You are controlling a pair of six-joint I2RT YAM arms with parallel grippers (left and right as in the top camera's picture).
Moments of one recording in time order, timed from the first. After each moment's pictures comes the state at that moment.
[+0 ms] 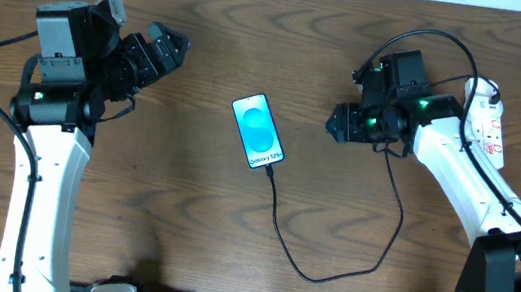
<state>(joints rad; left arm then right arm) 0.14 1.35 1.26 -0.64 0.49 -0.56 0.30 1.75 1.28 -0.69 -0.32 0.19</state>
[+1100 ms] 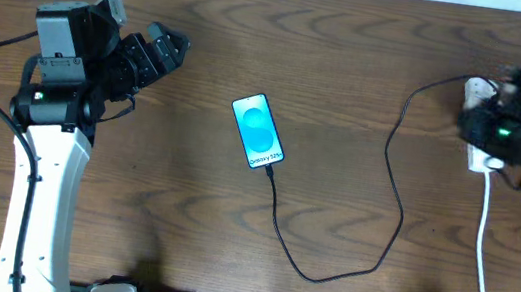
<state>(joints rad) 0.14 1.35 1.26 -0.64 0.49 -0.56 -0.19 1.38 1.28 -0.86 -0.30 0.31</state>
